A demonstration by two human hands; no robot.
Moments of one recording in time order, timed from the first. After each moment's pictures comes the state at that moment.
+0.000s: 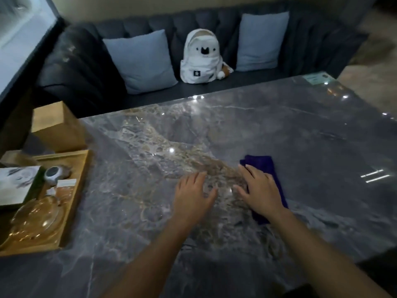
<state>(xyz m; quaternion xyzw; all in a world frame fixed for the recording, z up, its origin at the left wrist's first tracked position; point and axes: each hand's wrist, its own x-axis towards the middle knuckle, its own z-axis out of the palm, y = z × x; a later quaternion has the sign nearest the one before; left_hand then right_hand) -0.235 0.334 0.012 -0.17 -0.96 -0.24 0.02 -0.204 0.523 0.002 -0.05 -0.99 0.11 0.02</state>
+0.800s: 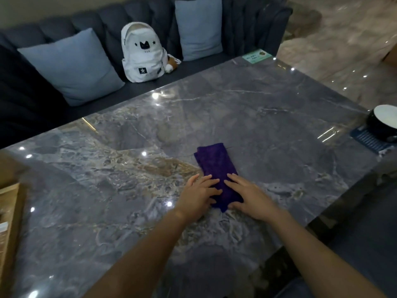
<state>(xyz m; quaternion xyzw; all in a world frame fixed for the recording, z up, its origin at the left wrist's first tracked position) -0.239 0.424 -0.030 -0.51 -0.84 -0.14 -0.12 -0.137 0.592 -0.022 -0.07 -0.96 0.26 -0.11</state>
